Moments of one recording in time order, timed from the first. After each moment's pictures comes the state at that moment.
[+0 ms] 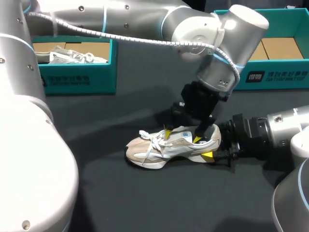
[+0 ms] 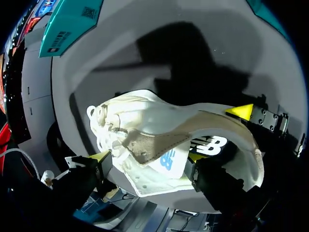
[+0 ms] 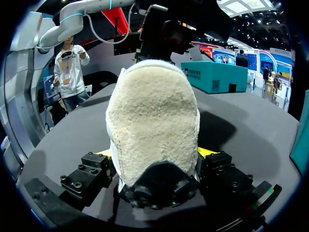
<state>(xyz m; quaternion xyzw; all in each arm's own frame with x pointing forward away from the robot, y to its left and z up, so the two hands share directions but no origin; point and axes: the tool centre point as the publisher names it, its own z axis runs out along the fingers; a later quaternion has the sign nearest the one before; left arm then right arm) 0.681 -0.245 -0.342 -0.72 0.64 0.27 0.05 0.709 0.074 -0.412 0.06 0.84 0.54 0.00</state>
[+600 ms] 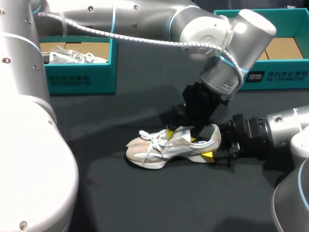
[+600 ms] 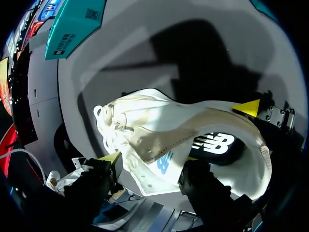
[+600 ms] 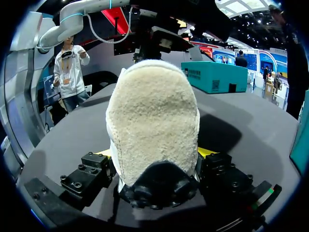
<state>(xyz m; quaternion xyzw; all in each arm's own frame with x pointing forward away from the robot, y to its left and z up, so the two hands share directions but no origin) 0.679 -0.239 -0.340 -0.70 0.65 0.29 0.07 0.709 0.074 -0.412 0.06 0.84 0.54 0.00</state>
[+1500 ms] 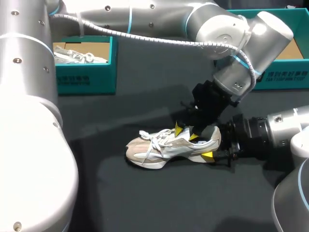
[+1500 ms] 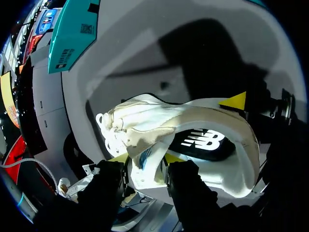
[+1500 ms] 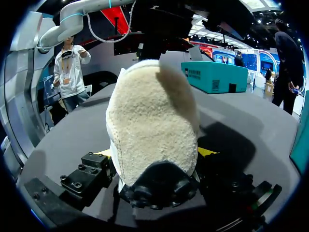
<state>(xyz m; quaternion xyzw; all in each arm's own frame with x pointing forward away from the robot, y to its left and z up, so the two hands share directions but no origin) 0.687 -0.254 -0.333 -0.66 0.68 0.31 0.10 0.709 0.074 -0.412 0.06 0.84 0.54 0.00</state>
